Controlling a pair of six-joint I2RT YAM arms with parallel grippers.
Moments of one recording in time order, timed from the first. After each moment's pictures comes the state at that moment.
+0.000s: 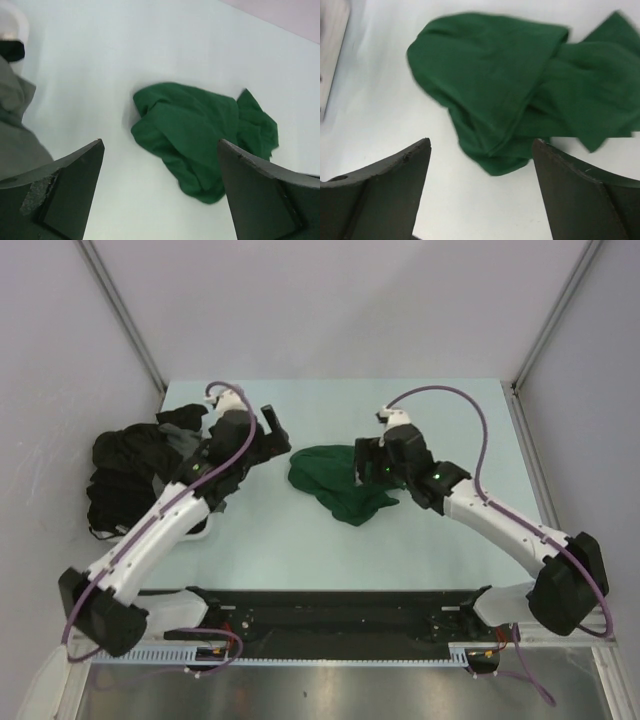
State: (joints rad) left arm -0.54 1.23 1.19 -0.48 -0.39 -0.63; right arm 0.63 1.33 1.08 -0.32 0.13 0.41
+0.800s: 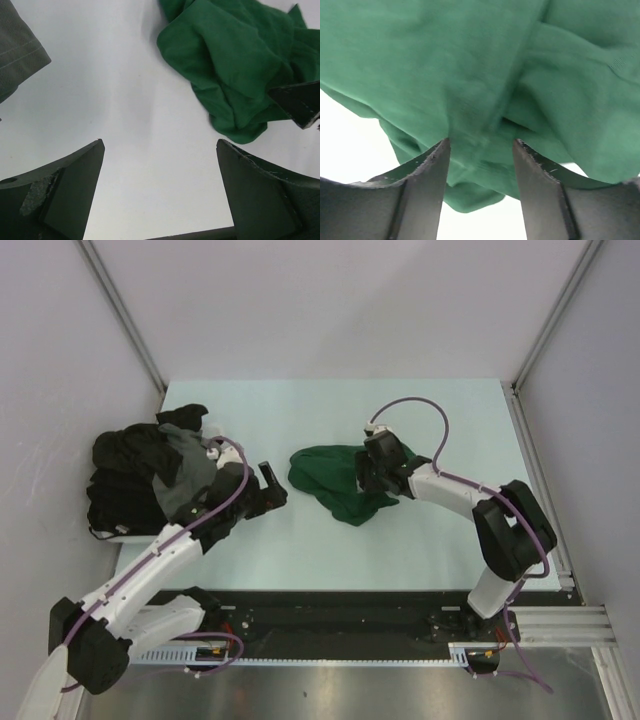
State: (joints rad) left arm -0.54 0.97 0.75 -0.48 -0.23 -0.76; right arm 0.60 1.70 1.09 -0.25 0.12 0.41
